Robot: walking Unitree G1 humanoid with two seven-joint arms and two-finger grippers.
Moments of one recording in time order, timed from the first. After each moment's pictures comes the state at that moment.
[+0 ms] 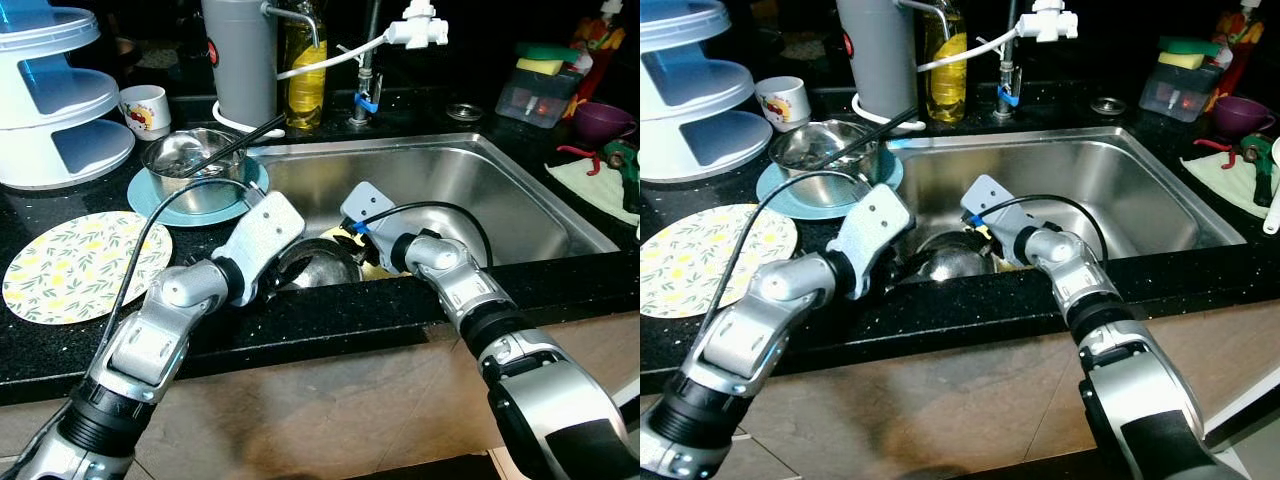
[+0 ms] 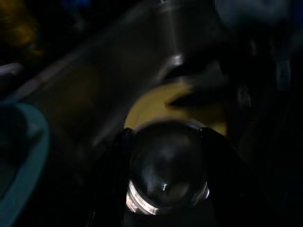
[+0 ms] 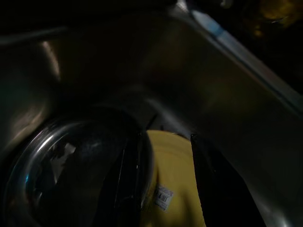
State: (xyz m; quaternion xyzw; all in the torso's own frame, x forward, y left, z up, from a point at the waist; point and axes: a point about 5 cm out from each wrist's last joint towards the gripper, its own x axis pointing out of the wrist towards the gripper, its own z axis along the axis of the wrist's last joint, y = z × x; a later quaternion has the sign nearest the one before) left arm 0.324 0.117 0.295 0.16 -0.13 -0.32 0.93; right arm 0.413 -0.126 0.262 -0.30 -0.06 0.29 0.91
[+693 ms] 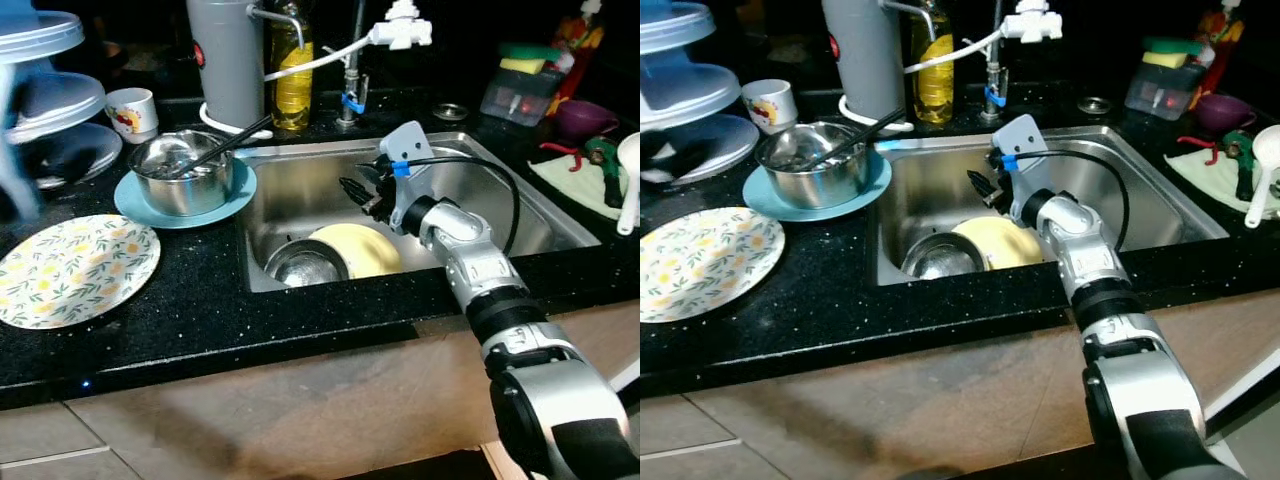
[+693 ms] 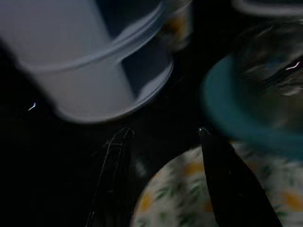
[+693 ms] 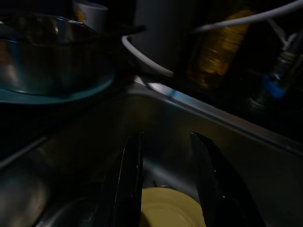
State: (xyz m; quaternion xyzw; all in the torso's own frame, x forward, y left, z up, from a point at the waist) left arm 0.290 0.340 0.352 0.13 -0.05 0.08 0.99; right arm 0.407 -0.132 0.309 -0.14 -0.16 0.28 0.94
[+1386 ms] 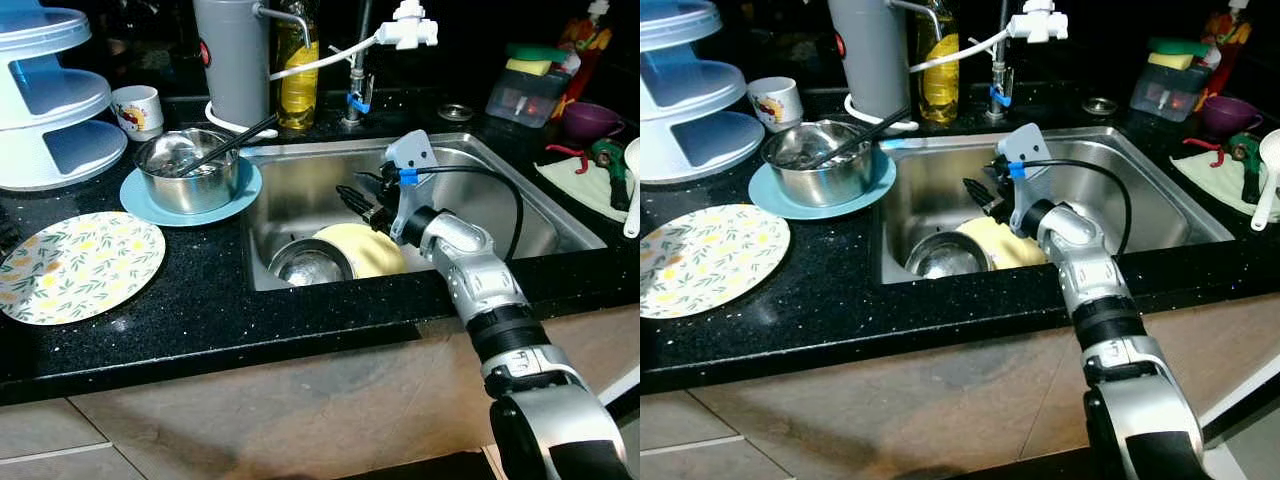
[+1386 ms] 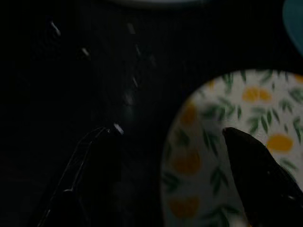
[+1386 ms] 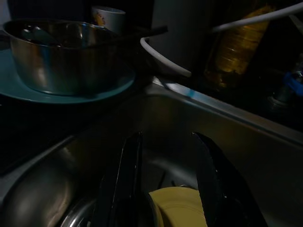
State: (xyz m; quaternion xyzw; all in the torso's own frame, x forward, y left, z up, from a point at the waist) left arm 0.290 0.385 0.279 -0.07 0.06 0.12 0.99; right arm 0.396 -0.126 0.302 -0.12 -0.16 0.31 0.93
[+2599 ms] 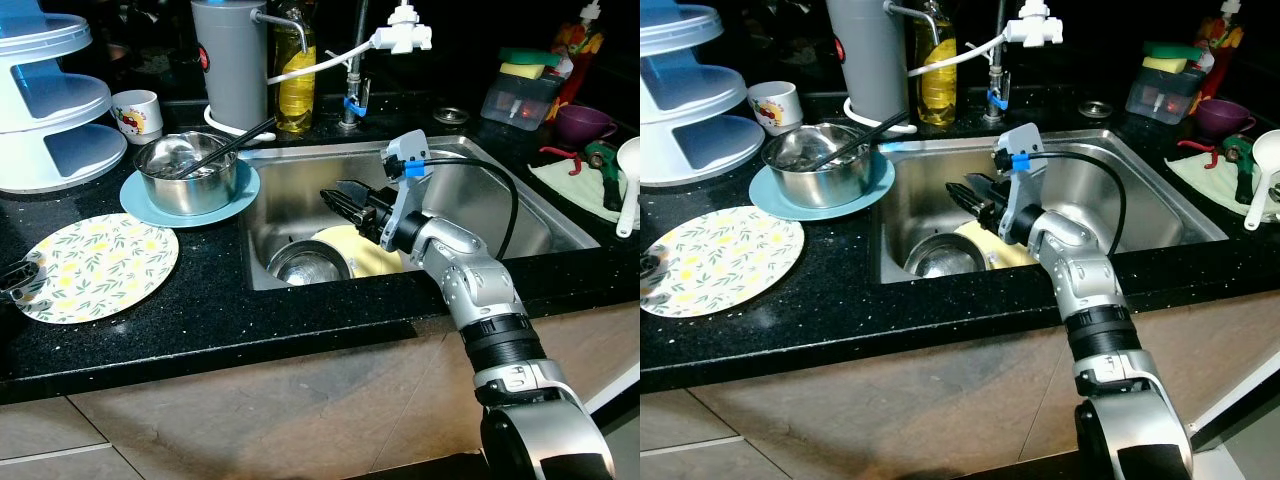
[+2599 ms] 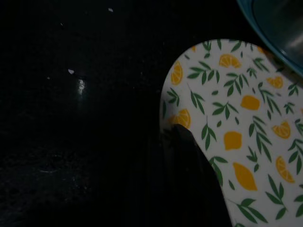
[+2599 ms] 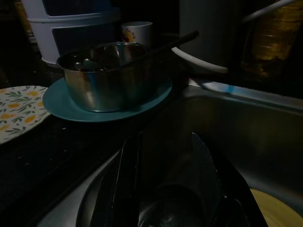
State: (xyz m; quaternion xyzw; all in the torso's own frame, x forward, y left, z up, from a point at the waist) left arm 0.274 0.380 0.257 -0.16 0.09 0.03 0.98; right arm 0.385 -0.111 0.301 -0.02 -0.11 0.37 0.92
